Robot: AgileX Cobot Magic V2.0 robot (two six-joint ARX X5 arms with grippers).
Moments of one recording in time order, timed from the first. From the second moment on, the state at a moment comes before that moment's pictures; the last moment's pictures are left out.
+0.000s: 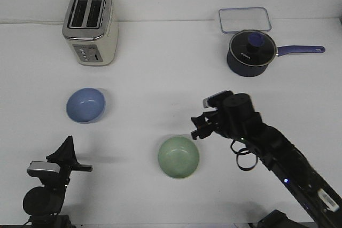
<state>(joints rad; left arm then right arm) 0.00 0.01 0.03 0.15 0.07 0.01 0.48 1.15 1.10 -0.58 -0.22 0.21</state>
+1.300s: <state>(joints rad) 0.00 0.37 0.56 -0.28 -0.03 -0.38 0.36 0.44 0.47 -0.26 -0.08 0.13</state>
